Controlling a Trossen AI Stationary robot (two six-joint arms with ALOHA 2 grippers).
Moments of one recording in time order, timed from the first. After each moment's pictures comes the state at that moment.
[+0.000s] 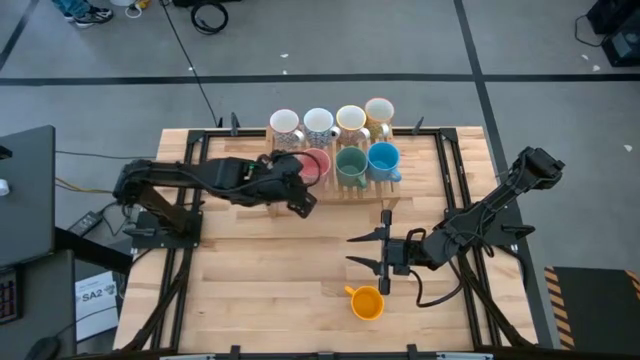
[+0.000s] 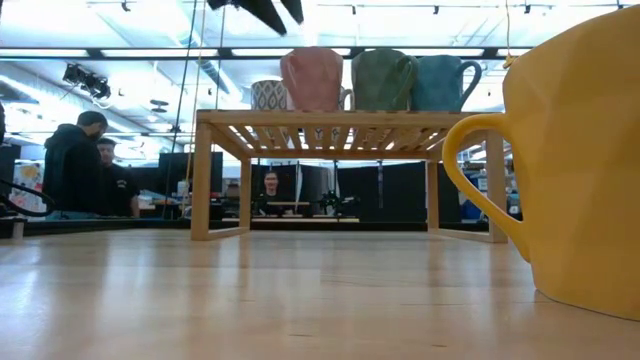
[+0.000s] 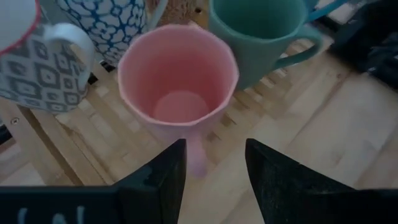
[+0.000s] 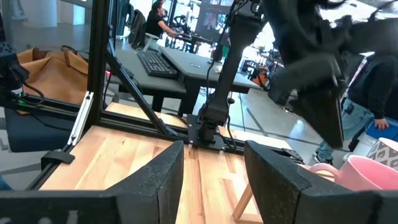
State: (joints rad) left arm -0.11 1.62 1.73 -1.05 -0.57 -0.76; right arm 0.61 1.34 0.88 0.41 0.69 -0.23
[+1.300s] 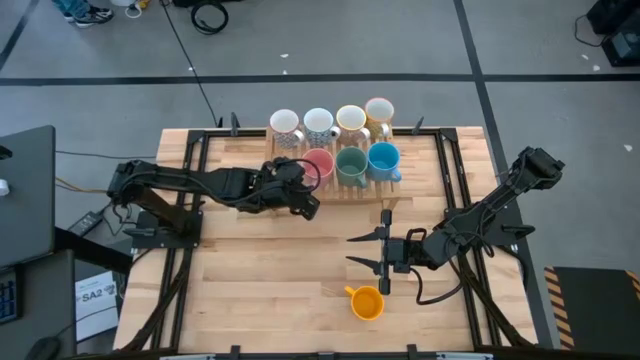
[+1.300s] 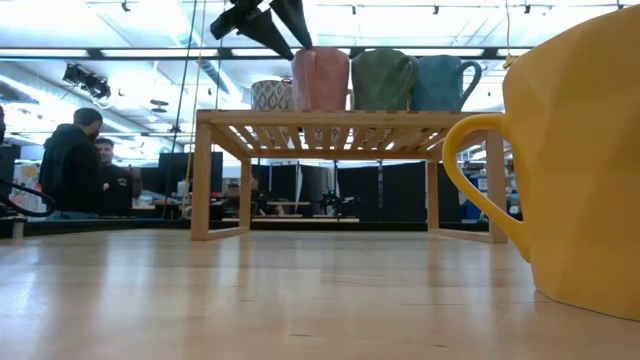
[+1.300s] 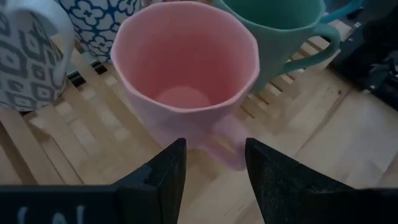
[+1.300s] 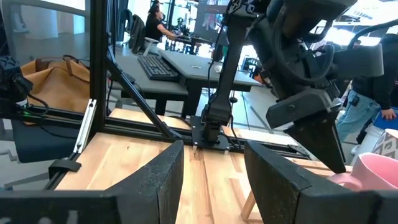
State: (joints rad) left arm -0.11 1.56 1.48 -0.77 -0.62 -0.76; right arm 0.61 1.34 0.88 0.42 0.69 -0.18
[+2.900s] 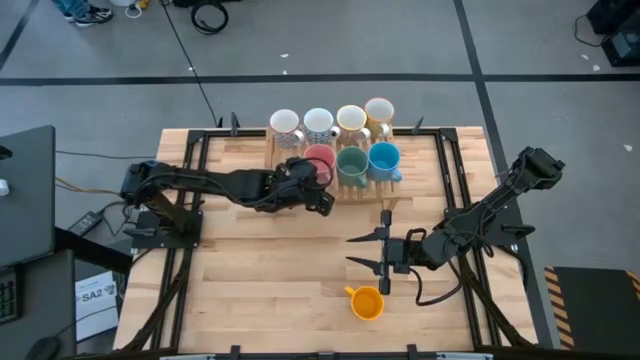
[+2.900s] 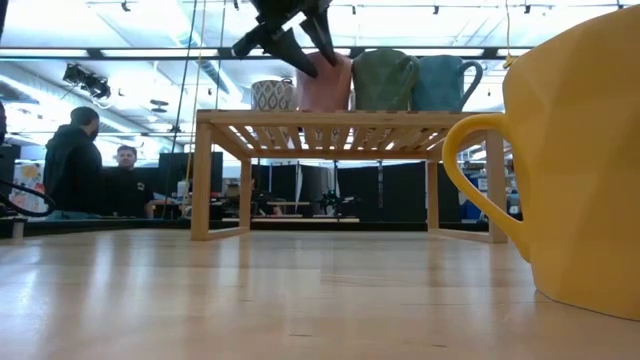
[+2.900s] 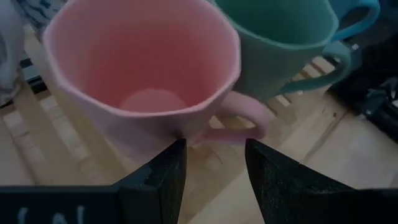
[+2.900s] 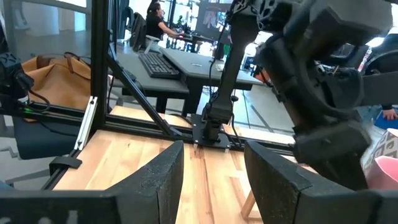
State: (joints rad) left arm -0.07 1.65 1.48 -0.62 -0.61 -0.80; right arm 0.61 1.34 0.88 0.41 0.68 -0.18
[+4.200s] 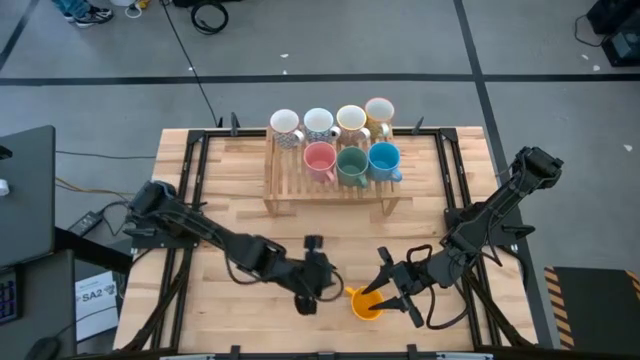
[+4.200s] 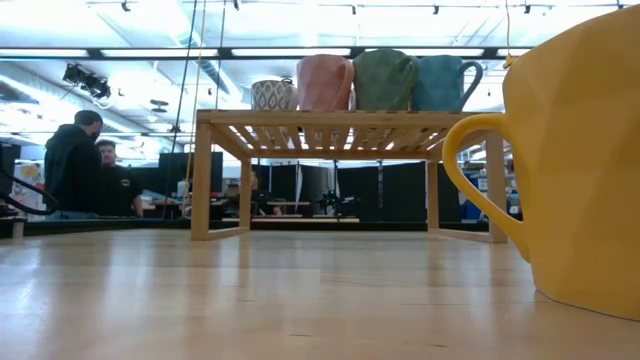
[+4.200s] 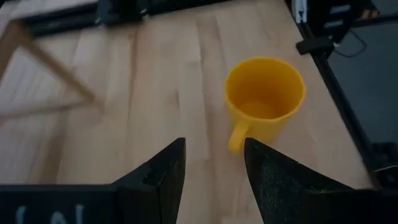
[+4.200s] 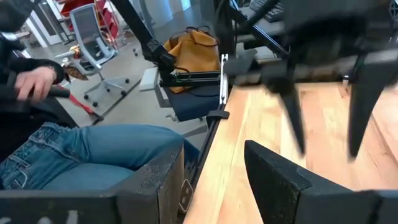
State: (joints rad) left arm -0.46 1.79 1.48 -0.40 -0.39 -0.16; right arm 0.72 1.34 0.88 0.21 0.31 0.31
